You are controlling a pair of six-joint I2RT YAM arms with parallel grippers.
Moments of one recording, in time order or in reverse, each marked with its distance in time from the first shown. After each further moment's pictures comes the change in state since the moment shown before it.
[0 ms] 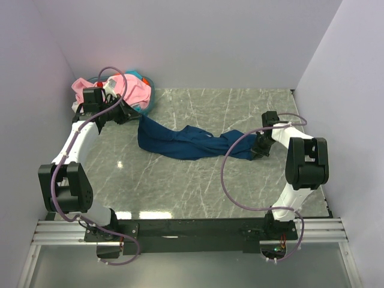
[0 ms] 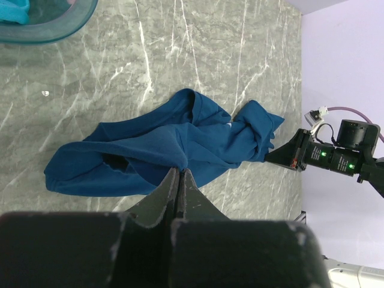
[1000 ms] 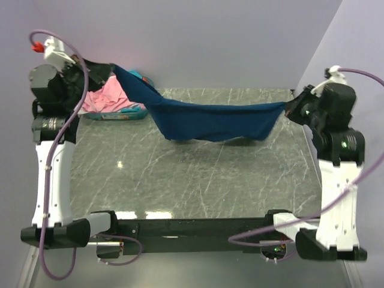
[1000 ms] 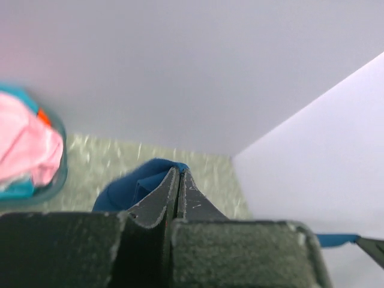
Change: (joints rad) left arm -0.002 -0.304 0.370 -0.014 -0.250 -0.148; right arm -0.001 -0.660 0.611 -0.337 0.051 -0.003
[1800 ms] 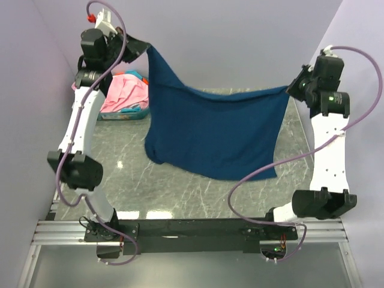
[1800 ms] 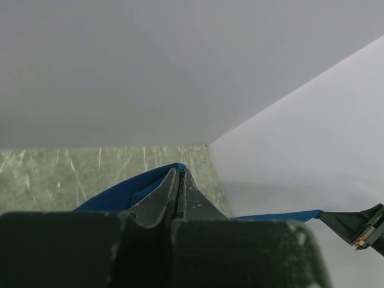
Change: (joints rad) left arm -0.166 0.521 0.386 0.116 0.029 -0.068; right arm -0.095 0.297 0.100 0.122 0.013 -0.019
